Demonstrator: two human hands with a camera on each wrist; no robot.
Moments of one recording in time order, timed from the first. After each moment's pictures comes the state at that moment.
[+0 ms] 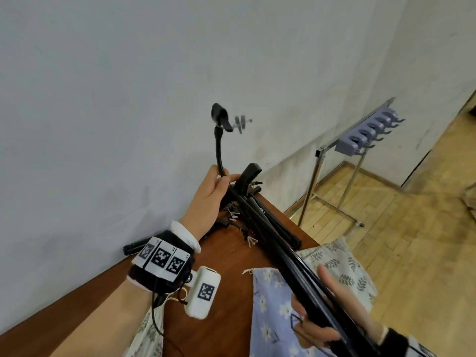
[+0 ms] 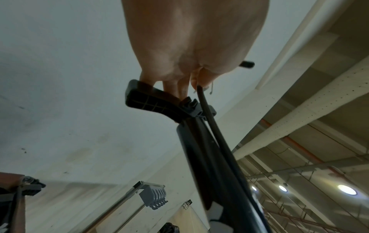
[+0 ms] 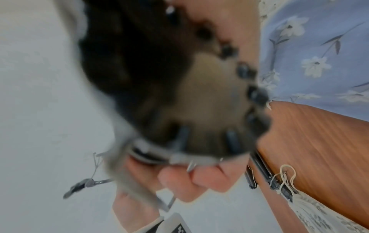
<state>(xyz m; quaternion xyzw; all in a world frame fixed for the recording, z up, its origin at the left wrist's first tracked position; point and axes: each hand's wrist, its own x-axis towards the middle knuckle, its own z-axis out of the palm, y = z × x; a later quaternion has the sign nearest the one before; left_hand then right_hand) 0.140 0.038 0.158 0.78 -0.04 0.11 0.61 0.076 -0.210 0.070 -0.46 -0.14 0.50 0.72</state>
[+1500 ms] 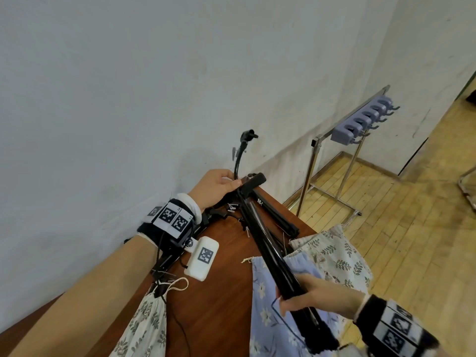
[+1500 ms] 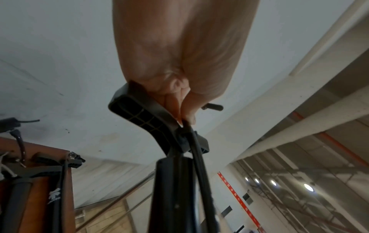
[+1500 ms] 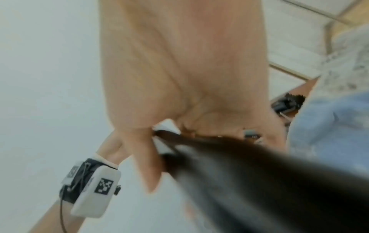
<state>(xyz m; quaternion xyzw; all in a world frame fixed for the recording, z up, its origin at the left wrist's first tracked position) 0.186 0.047 0.134 0.86 0.03 -0.05 0.51 0.103 -0.227 0.047 -0.67 -0.18 0.52 0.49</state>
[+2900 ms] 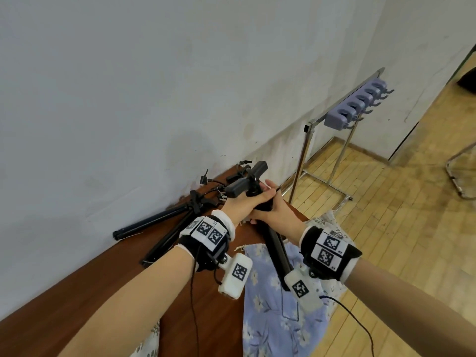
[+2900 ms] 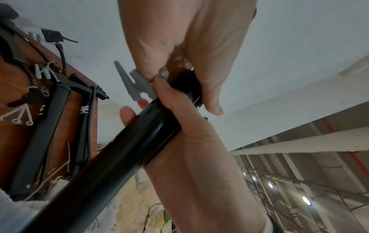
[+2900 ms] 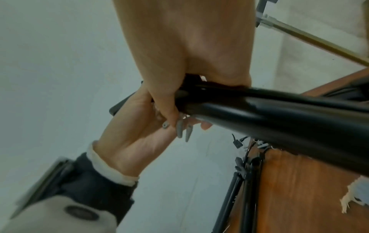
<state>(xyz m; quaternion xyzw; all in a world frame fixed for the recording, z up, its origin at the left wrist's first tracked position) 0.182 -0.031 0.066 0.75 0.12 -0.10 0.65 0.187 -0.153 0.045 -0.70 -0.08 0.21 0.68</state>
